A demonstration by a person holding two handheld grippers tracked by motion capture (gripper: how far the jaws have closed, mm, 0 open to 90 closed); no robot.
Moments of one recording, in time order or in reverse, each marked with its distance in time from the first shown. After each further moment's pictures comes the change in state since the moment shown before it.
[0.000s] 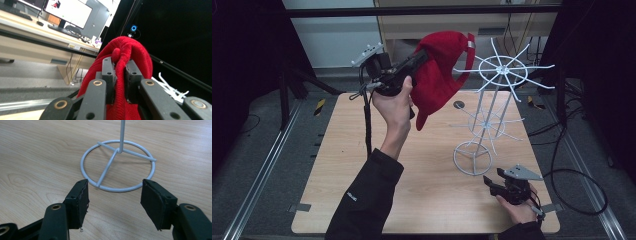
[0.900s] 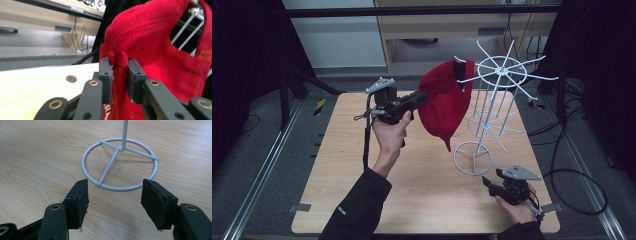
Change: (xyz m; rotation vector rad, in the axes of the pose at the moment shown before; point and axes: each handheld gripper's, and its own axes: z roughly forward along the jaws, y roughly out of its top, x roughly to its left) left arm 0.037 -0.063 -0.013 0.267 -0.004 0.060; right arm 0.002 0.000 0.002 0.012 0.000 -0.015
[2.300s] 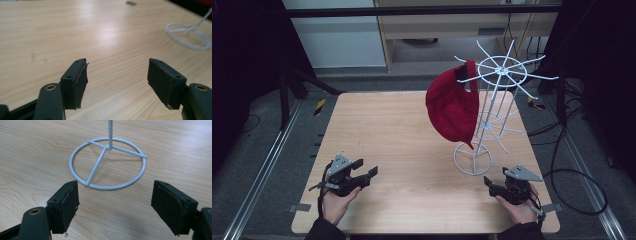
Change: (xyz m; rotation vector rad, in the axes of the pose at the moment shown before) left arm 0.122 -0.177 -0.129 0.242 0.287 0.191; right arm -0.005 -0.006 0.002 -0.016 -0.060 0.032
